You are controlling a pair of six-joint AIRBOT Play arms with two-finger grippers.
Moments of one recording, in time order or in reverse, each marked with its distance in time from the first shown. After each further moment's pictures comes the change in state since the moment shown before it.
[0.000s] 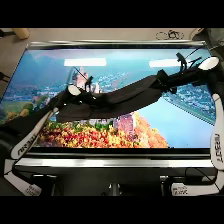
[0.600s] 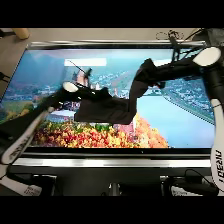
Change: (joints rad) left arm 0.092 0.127 0.000 -0.012 0.022 0.155; right arm 0.217 0.098 -0.001 0.024 -0.142 0.146
